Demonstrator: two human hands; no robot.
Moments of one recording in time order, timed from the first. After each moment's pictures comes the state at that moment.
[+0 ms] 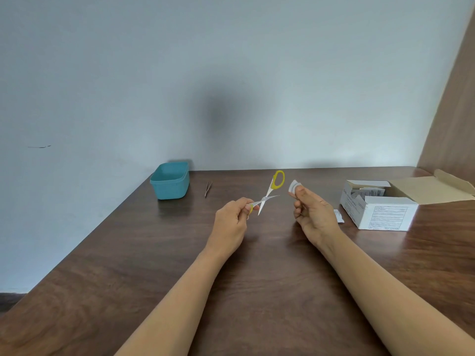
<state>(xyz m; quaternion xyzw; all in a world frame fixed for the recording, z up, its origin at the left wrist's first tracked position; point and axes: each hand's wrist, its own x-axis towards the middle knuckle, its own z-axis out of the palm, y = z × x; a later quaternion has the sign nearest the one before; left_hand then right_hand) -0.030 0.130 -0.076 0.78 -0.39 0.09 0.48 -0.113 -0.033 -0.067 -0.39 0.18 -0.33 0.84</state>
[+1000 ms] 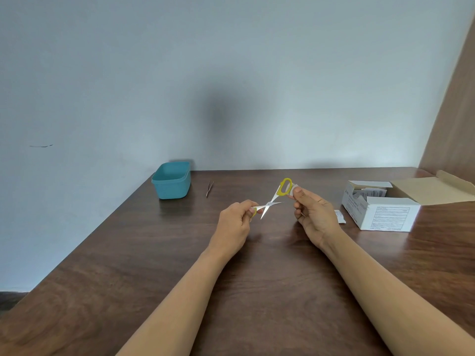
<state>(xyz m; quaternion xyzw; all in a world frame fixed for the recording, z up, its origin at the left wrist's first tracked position) -0.025 0.129 -0.080 0.79 -0.42 0.09 0.44 -0.113 -0.034 -0.068 -0.46 0.17 -0.31 0.81</state>
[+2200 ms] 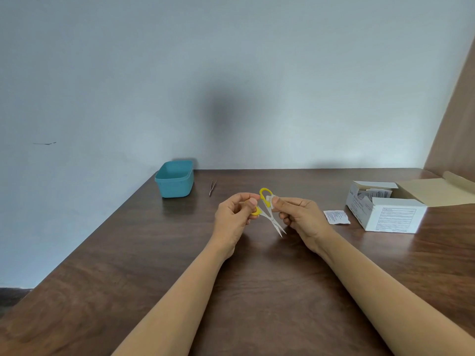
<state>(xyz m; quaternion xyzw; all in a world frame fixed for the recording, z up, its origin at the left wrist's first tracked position) -0.029 0.127 -0.075 0.61 -0.28 -0.10 0.73 -0.112 -0.009 -0.065 -0.63 0.14 -0.23 0.73</state>
